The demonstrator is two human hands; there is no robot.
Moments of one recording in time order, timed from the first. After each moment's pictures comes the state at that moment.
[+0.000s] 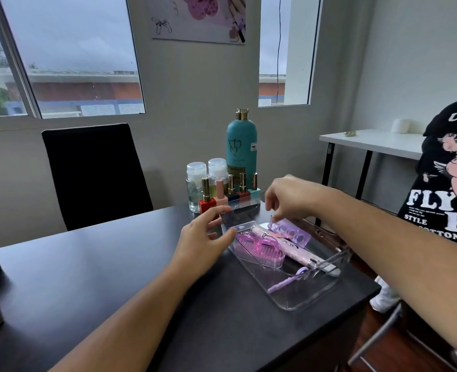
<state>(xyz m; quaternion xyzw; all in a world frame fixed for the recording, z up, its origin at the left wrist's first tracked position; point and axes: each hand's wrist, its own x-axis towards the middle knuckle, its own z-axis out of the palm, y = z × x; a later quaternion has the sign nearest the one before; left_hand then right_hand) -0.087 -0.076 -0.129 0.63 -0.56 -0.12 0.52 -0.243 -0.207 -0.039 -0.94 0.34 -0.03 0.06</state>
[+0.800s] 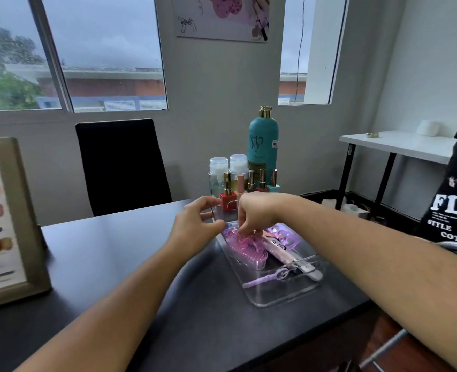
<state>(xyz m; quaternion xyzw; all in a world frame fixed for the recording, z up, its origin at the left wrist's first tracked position) -0.059 -0.049 -0.117 0.69 -0.49 -0.10 0.53 -0.174 -0.152 -0.051 -0.95 0.27 0.07 0.13</state>
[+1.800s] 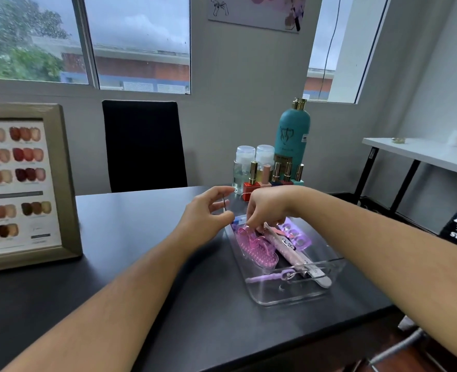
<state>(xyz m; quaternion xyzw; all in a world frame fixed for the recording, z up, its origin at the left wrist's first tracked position) -0.039 -0.019 -0.124 0.64 -0.50 -0.15 0.57 -0.146 -0.134 -0.052 -0.93 0.29 0.15 0.18</state>
